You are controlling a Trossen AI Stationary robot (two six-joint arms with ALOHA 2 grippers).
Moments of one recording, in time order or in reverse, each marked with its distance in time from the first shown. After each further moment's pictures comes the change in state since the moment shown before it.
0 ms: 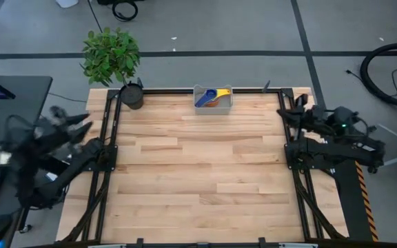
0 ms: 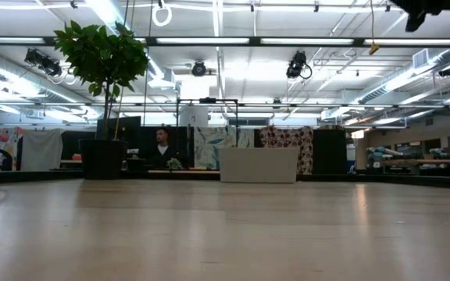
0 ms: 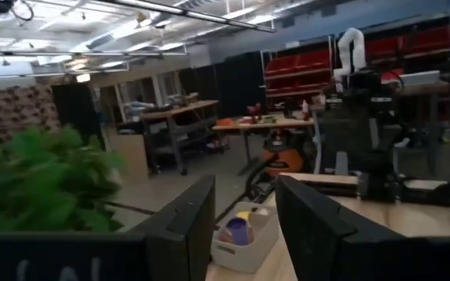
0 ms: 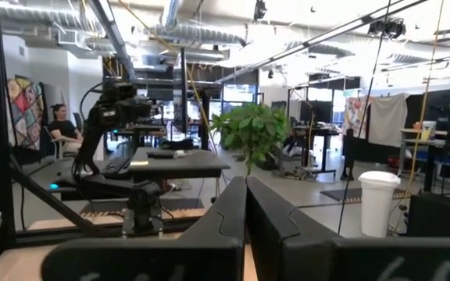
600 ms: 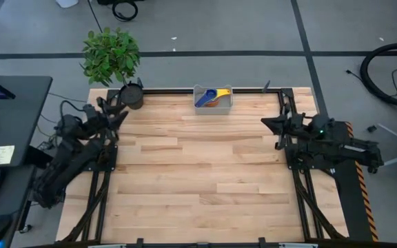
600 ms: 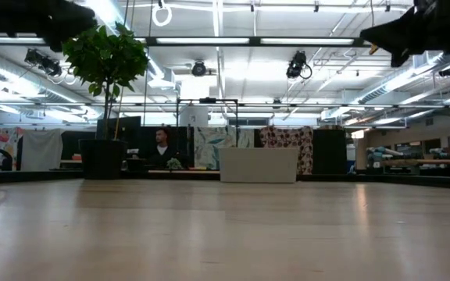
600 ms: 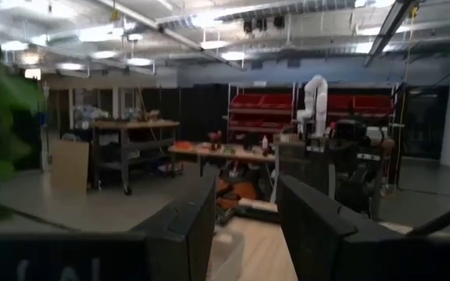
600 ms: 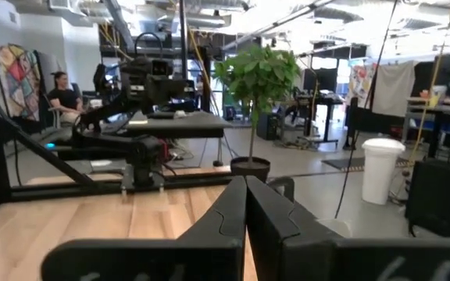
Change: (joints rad) left arm 0.000 0.000 -0.698 0.847 0.117 -0.267; right arm -0.001 0.001 -0.253 0.147 0.004 0.009
